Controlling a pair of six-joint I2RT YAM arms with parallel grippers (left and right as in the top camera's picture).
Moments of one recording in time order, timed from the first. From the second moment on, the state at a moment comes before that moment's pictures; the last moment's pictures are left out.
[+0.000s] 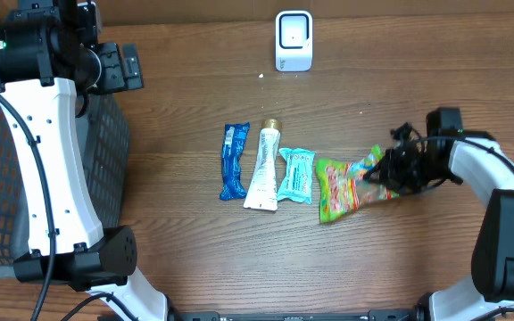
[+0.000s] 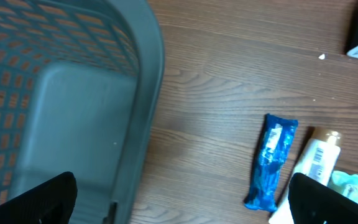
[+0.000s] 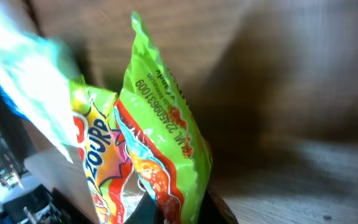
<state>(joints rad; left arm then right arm) 0.11 1.87 2.38 -1.60 -0.05 -0.10 -0.09 1.76 1.01 -0.79 -0.66 0.10</state>
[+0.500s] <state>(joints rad) 0.11 1.87 2.38 -1.60 -0.04 -0.12 0.44 1.67 1.45 -1.36 0.73 0.72</state>
